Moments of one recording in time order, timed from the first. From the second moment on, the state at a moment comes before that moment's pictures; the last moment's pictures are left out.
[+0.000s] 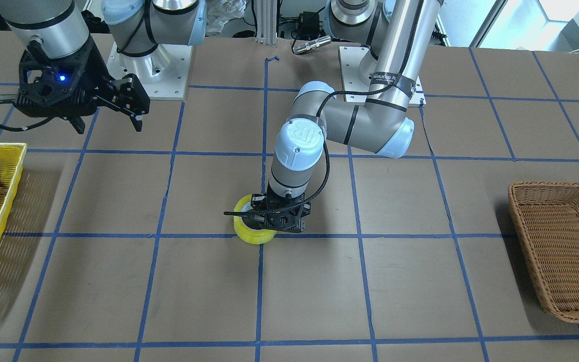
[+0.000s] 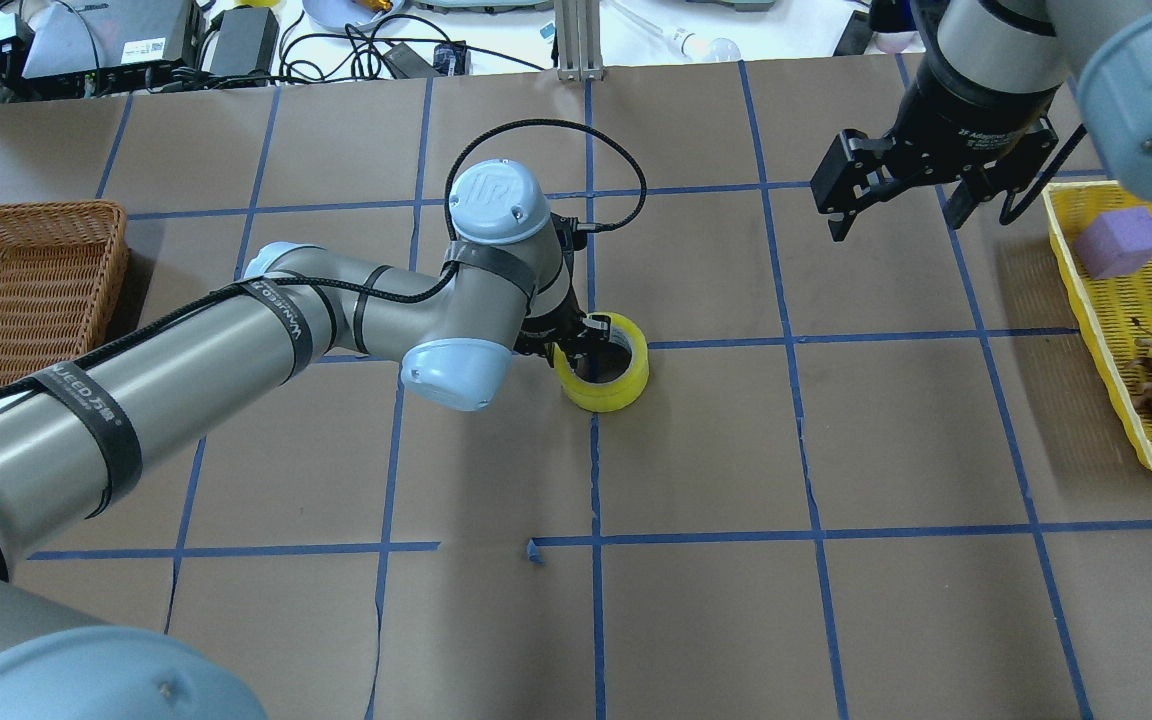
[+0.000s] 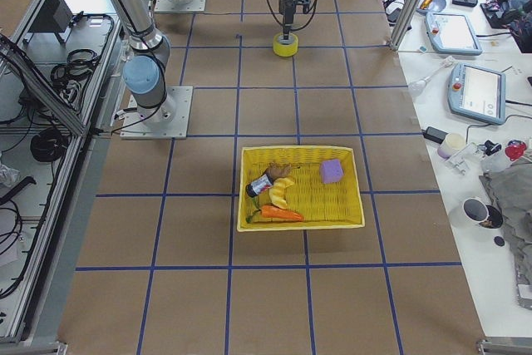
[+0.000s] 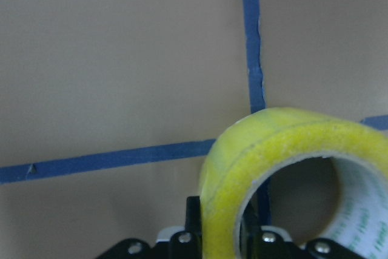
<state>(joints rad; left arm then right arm) -1.89 -2.04 -1.80 -0.82 1.49 -0.24 1.56 -1.59 1.60 -1.60 -1.57 -0.09</state>
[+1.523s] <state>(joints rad) -1.02 -1.88 -1.55 -1.25 1.60 0.66 1.56 -1.59 1.61 -1.60 -1.57 -0.10</state>
